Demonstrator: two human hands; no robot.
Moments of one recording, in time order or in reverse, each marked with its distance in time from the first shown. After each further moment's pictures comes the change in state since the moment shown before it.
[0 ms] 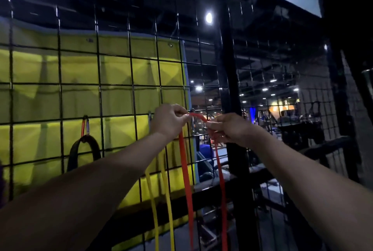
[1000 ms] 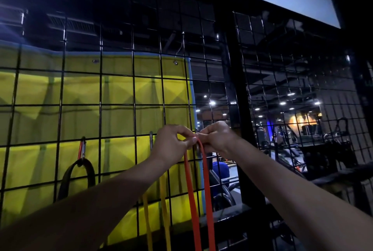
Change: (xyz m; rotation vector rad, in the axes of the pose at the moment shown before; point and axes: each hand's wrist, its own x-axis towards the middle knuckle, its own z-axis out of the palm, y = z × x) left_hand 0.010 -0.014 0.011 -0.101 0.011 0.029; right_hand 0.043 -0.022 0.030 0.150 0.056 -0.049
